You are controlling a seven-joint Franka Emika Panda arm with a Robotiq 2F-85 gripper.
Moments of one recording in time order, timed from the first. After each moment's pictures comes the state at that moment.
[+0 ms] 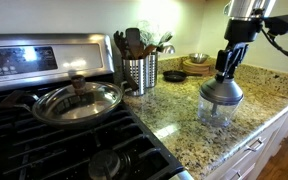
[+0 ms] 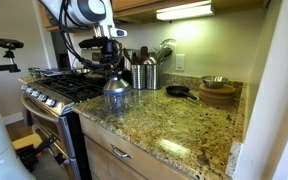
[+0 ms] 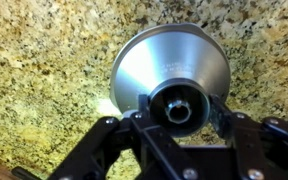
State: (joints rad) arm 0.08 -0.31 0.13 -2.55 -0.05 2.35 0.08
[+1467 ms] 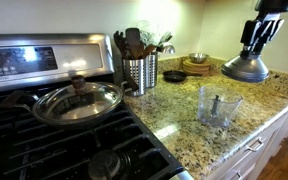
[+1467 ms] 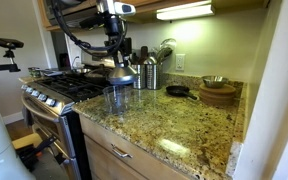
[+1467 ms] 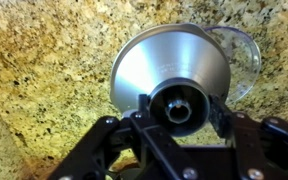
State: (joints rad) arm 0.01 -0.50 0.03 -2.55 -0.05 2.20 0.08
